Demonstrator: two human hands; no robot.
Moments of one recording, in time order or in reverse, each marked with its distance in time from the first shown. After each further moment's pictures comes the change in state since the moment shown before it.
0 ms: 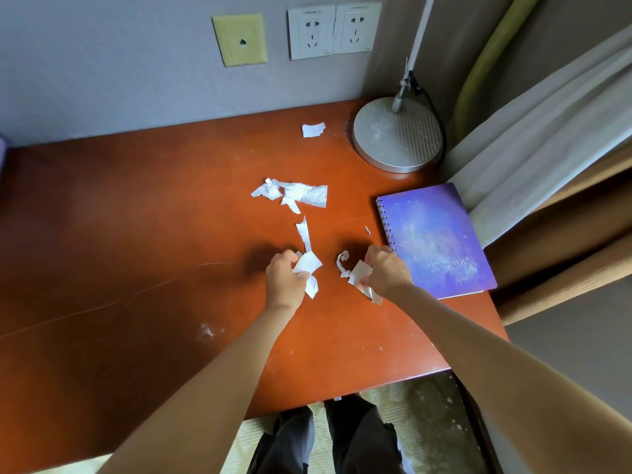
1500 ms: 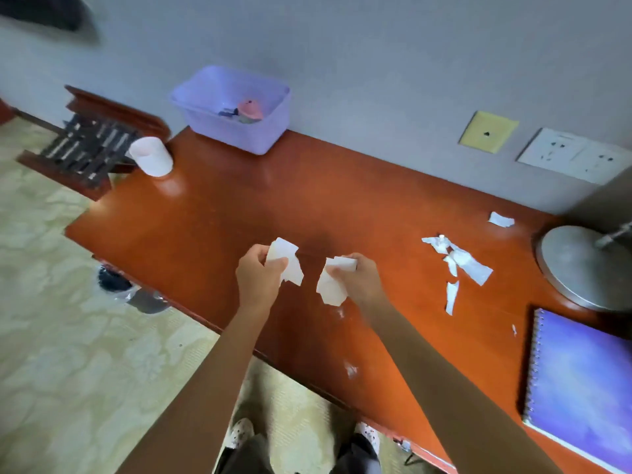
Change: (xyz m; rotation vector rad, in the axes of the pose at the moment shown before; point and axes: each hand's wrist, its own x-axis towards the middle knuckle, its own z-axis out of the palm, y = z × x) left_hand -0.113 -0.086 -0.211 -0.500 0.737 -0.423; right_hand -0.105 -0.229 0.062 0.697 -0.334 -0.376
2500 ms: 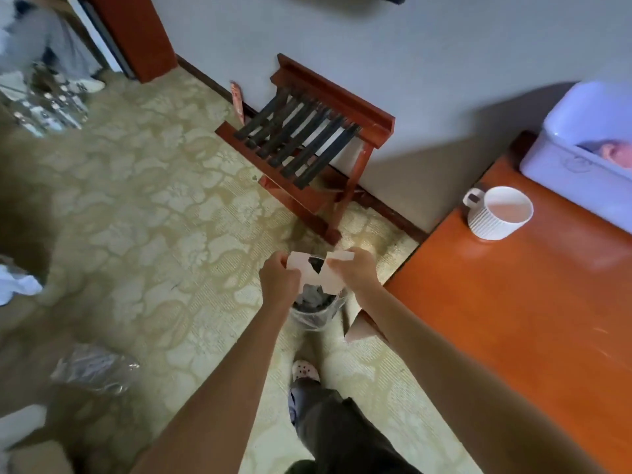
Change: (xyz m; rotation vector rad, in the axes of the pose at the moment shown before) left_hand 0.465 -0.235 -0.494 0.019 0.131 -0.358; right_hand 0.110 -0.128 0.745 -0.260 -0.285 0.042
